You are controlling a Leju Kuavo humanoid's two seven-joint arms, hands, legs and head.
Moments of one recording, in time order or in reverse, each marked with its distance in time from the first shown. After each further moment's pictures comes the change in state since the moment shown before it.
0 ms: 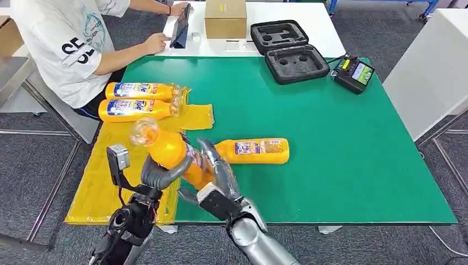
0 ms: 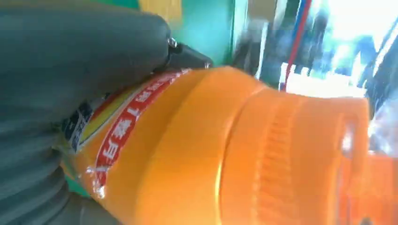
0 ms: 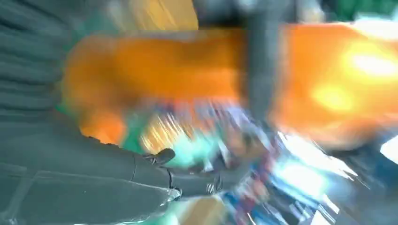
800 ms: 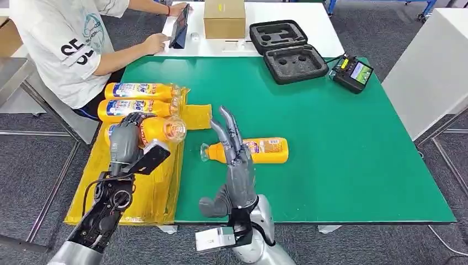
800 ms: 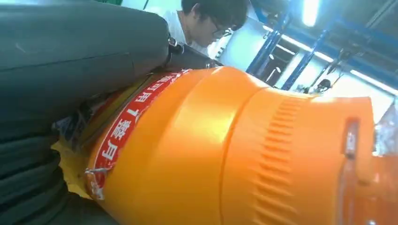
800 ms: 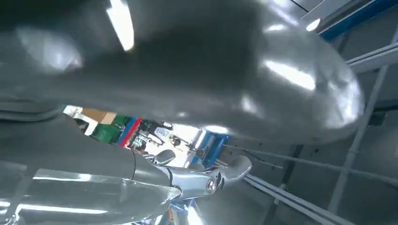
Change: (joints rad) left arm -0.177 0.087 0.058 0.206 -1.112 0.410 0.132; right arm 0.107 0.003 0.004 -0.436 0.211 -0.168 -0.052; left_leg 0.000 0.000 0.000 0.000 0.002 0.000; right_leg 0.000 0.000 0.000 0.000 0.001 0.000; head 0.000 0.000
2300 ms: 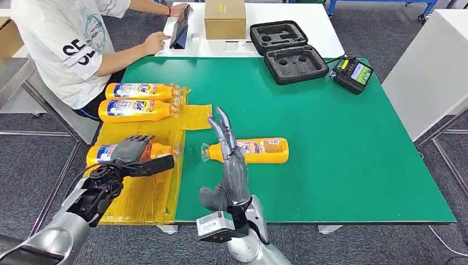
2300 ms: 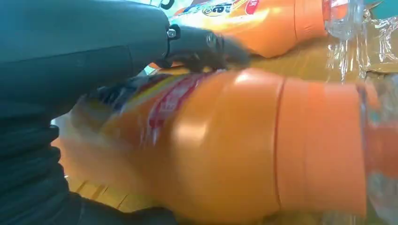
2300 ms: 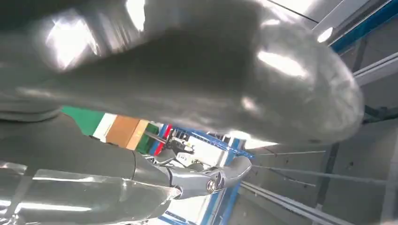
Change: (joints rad) left arm -0.216 0.083 -0.054 0.471 -0.325 -0.489 0.195; right arm -0.027 -0.005 0.049 0.069 -0.139 0.000 0.049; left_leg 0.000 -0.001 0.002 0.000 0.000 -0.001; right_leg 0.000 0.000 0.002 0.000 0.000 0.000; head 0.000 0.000
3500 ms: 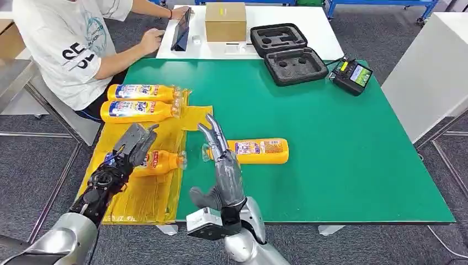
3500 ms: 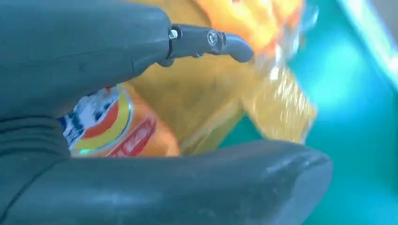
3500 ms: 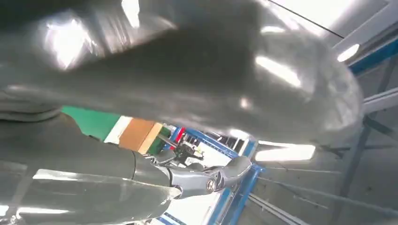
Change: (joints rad) left arm 0.025 -0.089 0.291 0.021 0.743 -0.076 -0.237; right arm -0.012 0.005 0.001 0.096 0.075 0.000 0.040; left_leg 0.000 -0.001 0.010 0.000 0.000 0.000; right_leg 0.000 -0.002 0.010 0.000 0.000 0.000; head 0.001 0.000
